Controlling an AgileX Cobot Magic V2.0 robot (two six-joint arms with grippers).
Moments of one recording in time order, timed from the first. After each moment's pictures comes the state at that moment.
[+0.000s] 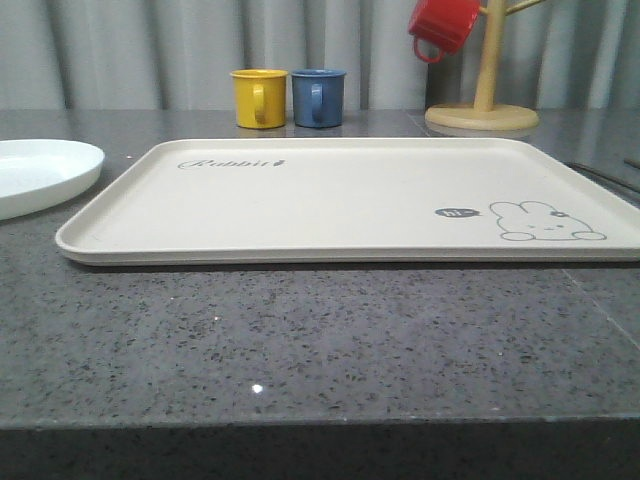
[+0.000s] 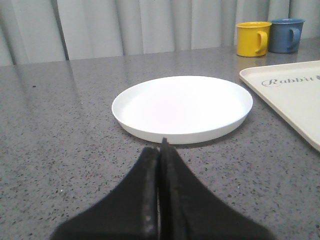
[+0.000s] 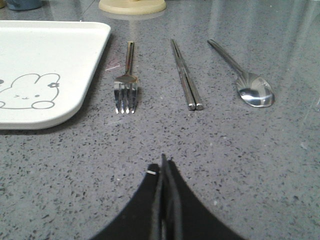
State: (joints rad) left arm -0.04 -0.01 0.01 0.02 0.14 0.07; right arm -0.04 -0.01 0.03 0.01 0.27 0.05
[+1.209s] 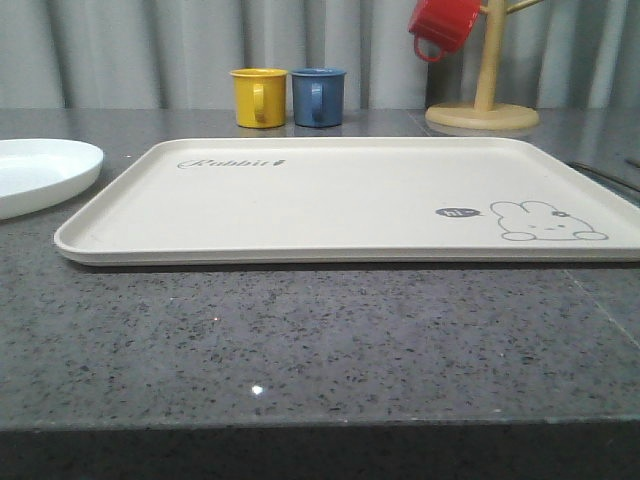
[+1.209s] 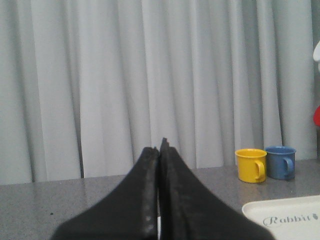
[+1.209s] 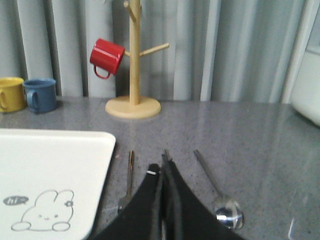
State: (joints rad) left arm -0.04 0.01 -0.25 0.02 0.02 0.07; right arm -0.04 0.01 -0.31 -0.02 0.33 0.05
